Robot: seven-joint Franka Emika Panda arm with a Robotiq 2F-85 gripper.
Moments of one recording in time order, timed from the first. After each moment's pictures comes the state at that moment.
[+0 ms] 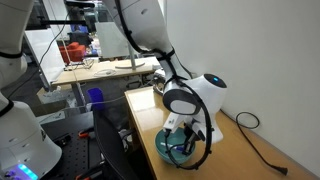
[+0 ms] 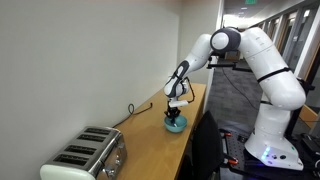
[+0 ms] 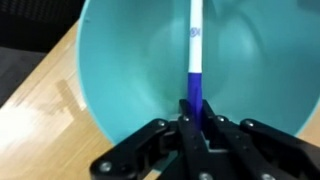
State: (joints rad) arm -0.24 0.64 -0.11 -2.06 0.31 2.55 0.26
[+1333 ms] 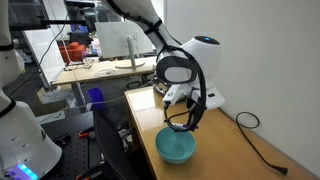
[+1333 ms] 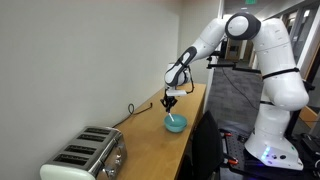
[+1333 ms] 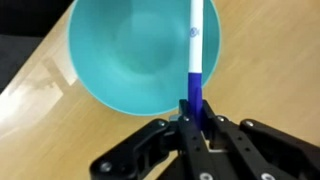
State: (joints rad) arm -0.15 0.41 -0.15 -2.16 0.28 2.59 0.36
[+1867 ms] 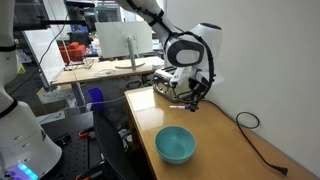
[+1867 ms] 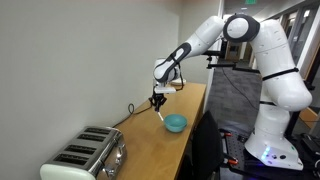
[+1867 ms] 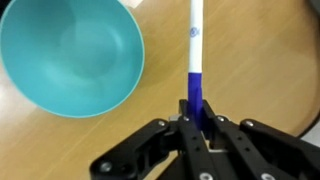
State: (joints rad) arm -0.06 0.46 -0.12 -1.97 0.28 2.44 0.43
